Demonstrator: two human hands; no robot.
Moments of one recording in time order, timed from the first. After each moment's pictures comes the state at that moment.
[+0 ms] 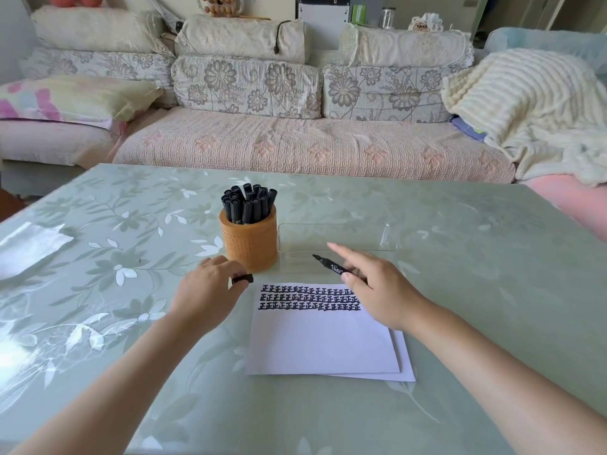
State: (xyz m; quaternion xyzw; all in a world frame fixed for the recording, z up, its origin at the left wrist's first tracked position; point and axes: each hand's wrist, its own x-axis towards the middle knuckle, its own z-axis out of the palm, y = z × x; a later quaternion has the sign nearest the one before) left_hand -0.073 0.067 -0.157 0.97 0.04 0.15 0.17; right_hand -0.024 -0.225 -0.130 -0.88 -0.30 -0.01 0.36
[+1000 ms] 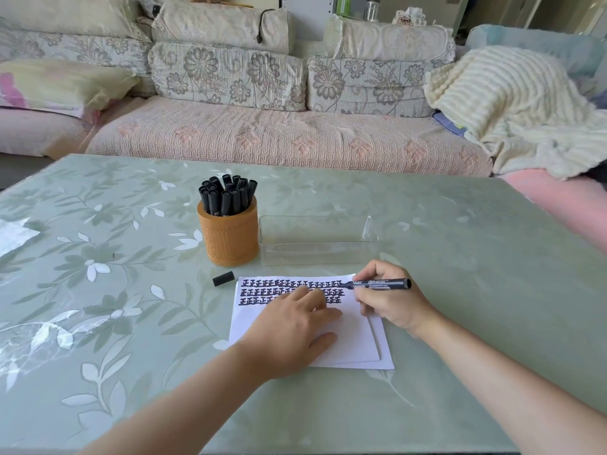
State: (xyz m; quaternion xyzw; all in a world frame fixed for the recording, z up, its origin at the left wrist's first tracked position) left_hand -0.091 -0.058 -0.182 0.93 -0.29 0.16 0.13; right_hand -0.025 -0.271 -0.164 -0.79 -0.10 0.08 0.59
